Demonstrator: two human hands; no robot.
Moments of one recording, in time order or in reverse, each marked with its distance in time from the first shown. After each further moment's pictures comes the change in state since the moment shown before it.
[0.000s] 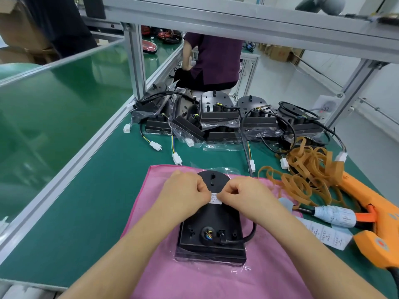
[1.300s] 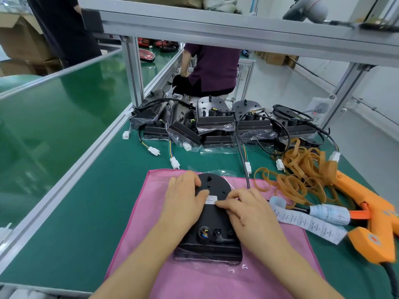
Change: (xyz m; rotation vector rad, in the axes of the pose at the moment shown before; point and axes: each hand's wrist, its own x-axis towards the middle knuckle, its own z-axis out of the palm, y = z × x) left_hand 0.000 -0.010 0.028 -0.044 0.310 0.081; right_hand -0.044 0.021 0.026 -0.140 0.413 -0.360
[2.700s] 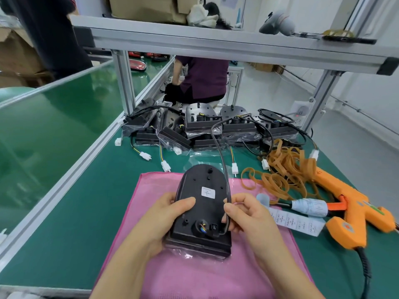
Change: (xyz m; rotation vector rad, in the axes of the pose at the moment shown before) left_hand -0.041 0.006 -0.032 -0.944 -0.405 -0.579; right_hand -0.025 -0.007 -0.020 1.199 0.060 0.573
